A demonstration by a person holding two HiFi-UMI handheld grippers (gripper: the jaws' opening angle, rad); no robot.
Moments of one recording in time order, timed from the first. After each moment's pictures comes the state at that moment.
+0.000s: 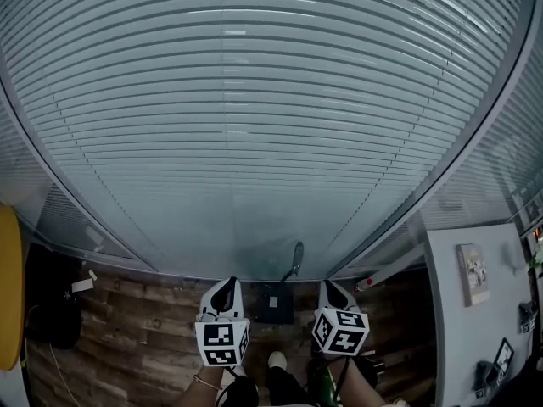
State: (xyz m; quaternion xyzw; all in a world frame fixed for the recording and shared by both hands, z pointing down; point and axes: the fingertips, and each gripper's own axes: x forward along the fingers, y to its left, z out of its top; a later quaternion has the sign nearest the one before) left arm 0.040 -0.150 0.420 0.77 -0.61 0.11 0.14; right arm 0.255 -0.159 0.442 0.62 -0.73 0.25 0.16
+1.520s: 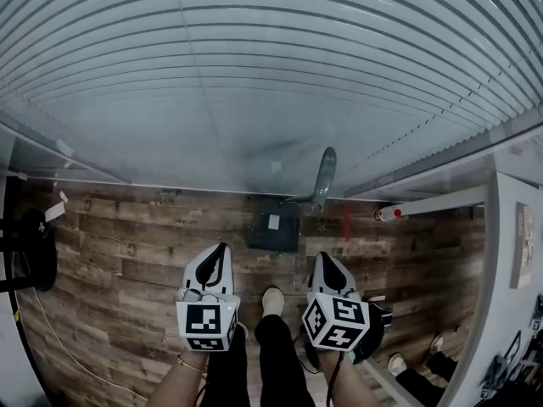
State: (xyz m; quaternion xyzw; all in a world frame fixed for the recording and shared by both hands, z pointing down) left arm 0.045 -0.119 0.642 0.76 -0.59 0.18 0.21; right arm 0.246 -0.119 0.659 0.60 -0.70 0.32 0.22
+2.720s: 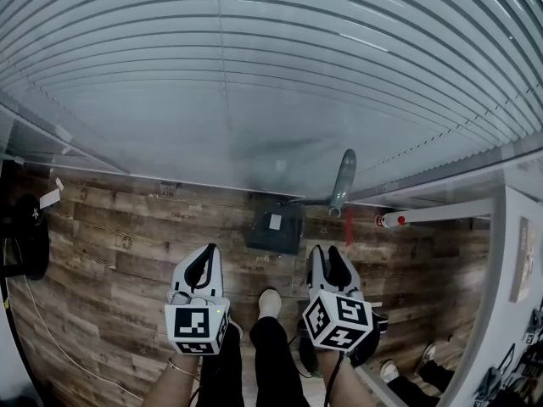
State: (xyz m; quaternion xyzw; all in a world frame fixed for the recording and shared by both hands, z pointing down) left arm 0.009 -0.112 0.660 0.73 -0.62 0.17 0.22; right arm 0.227 -0.141 0.666 0.60 -0.71 0.31 0.20
